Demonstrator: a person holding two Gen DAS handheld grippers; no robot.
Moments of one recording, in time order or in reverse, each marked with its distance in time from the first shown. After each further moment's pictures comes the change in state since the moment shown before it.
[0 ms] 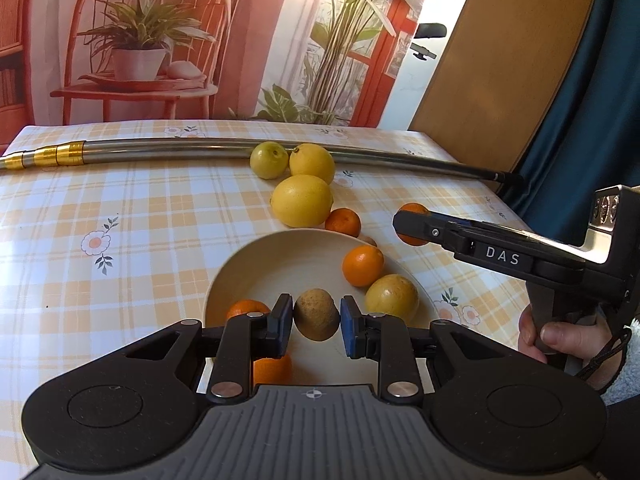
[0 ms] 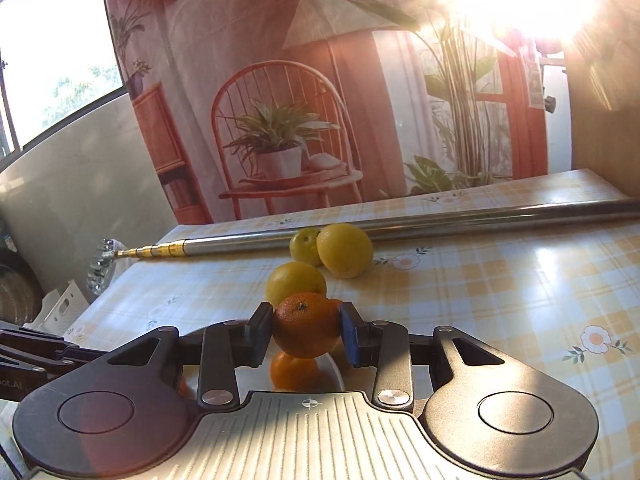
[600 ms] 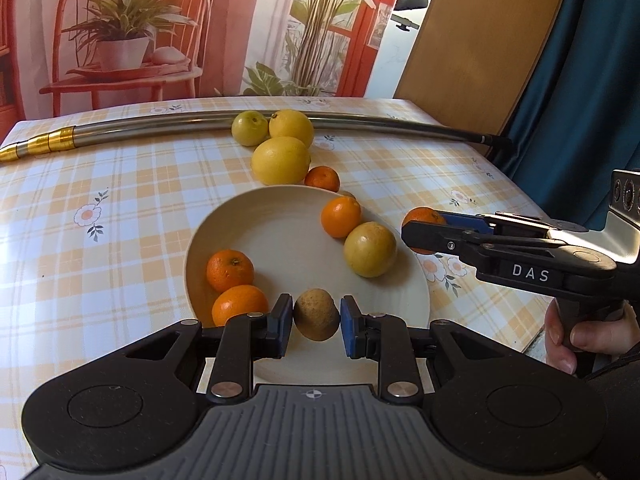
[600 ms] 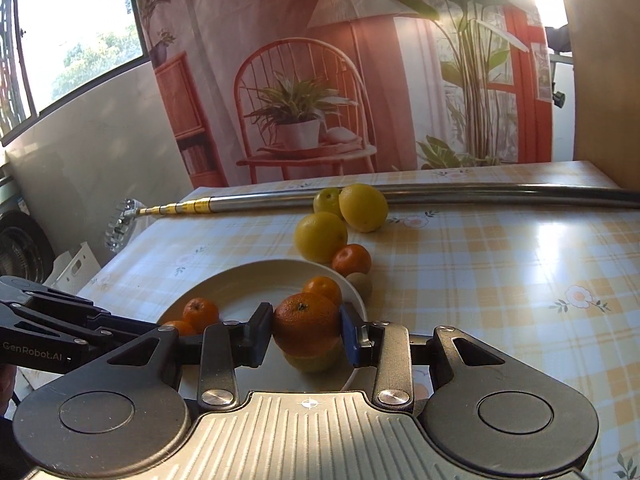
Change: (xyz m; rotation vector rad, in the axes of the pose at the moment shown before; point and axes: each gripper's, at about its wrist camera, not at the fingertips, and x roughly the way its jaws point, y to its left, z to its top) left arm -0.009 -0.016 -0.024 0.053 0.066 0.000; right arm -0.043 0.022 -0.026 -0.058 0.090 0.011
